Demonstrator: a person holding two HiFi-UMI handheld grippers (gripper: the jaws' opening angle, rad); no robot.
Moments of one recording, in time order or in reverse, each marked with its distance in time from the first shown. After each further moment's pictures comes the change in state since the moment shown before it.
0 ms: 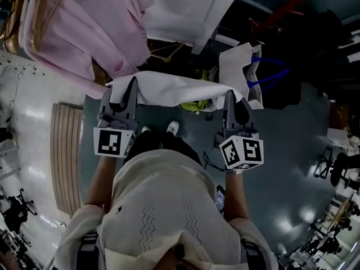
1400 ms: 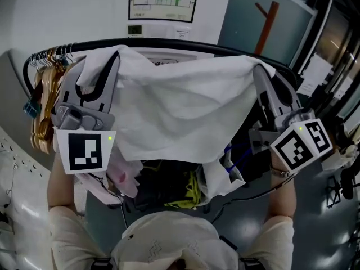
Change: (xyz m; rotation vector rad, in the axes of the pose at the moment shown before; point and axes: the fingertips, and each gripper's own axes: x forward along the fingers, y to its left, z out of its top) left arm 0.095 0.079 0.424 0.943 -0.558 0.053; right arm 0.020 0.066 0.444 -0.309 -0.499 0.159
